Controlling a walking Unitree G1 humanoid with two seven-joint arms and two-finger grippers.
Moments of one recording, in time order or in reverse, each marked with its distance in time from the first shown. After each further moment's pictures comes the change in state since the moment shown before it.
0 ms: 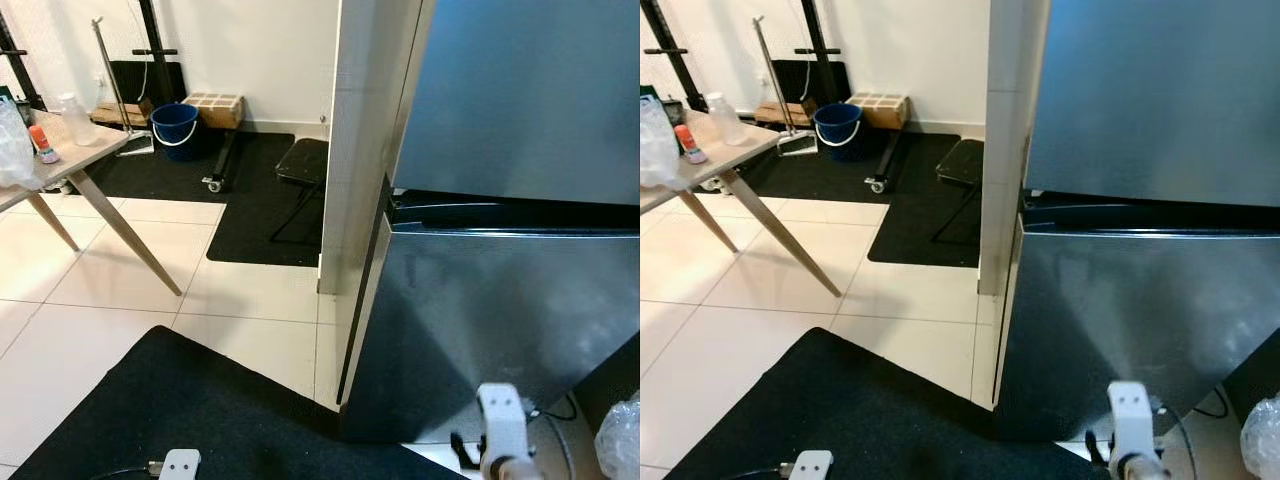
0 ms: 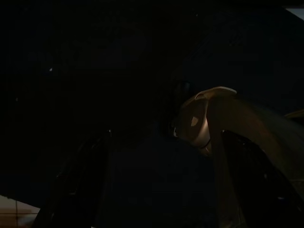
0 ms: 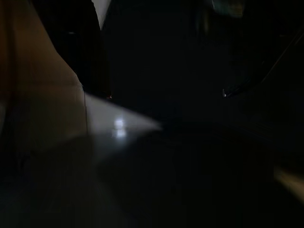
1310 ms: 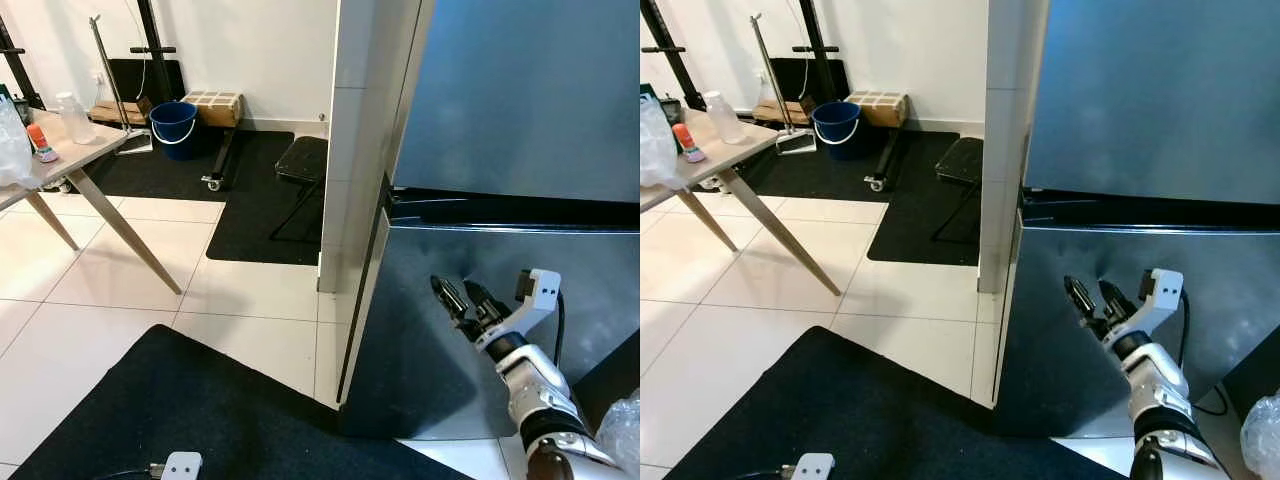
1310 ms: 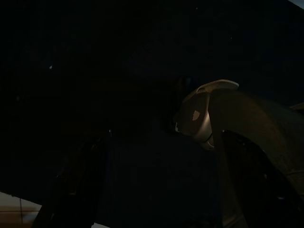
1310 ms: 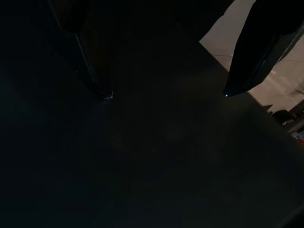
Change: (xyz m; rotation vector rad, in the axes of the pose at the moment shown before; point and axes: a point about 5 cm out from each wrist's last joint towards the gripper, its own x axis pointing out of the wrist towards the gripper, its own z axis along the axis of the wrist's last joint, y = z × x) left arm 0.000 0.000 -0.003 0.020 0.012 -0.004; right arm 0.002 0.022 0.149 0.326 -0.621 0.562
